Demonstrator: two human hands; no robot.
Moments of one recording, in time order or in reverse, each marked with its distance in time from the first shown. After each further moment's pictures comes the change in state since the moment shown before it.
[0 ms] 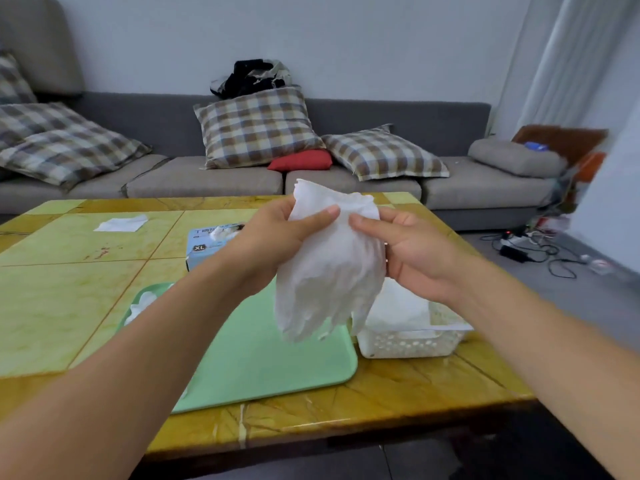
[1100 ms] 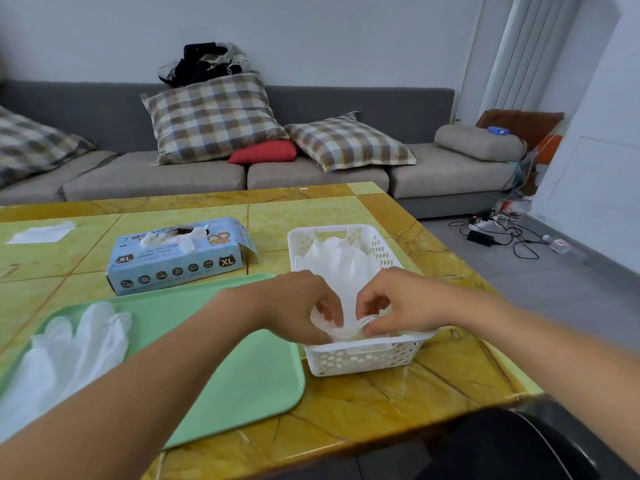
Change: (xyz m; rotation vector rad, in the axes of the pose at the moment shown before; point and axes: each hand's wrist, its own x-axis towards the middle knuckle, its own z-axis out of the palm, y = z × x) left_hand 0.078 -0.093 0.055 1.247 -0.729 0.180; right_hand 0.015 0.063 -0.126 -1.202 -0.386 -0.083
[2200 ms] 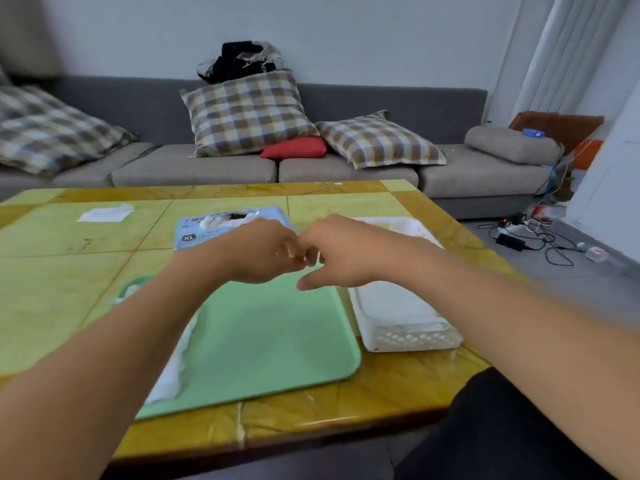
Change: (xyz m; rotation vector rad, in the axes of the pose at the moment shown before) left_hand -0.106 -0.034 -0.052 0.051 0.225 -0.392; right_hand 0.078 -0.159 -0.003 -0.389 0.078 -0.064
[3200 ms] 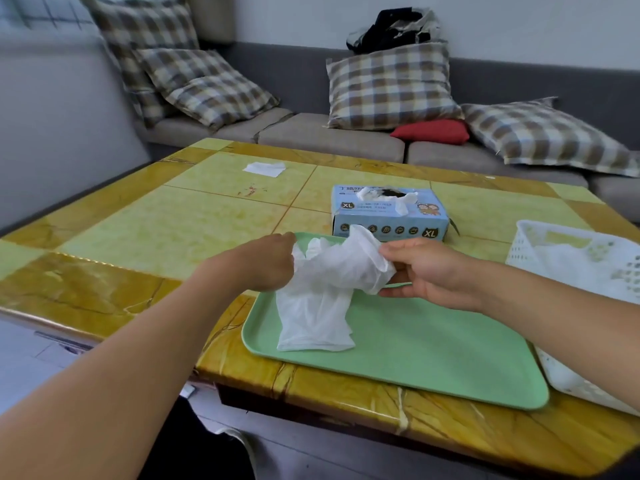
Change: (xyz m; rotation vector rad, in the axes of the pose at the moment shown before) left_hand -0.120 -0.187 0.038 -0.120 -0.021 -0.491; right_hand 0.102 -0.082 0.087 1.400 -0.241 0.293
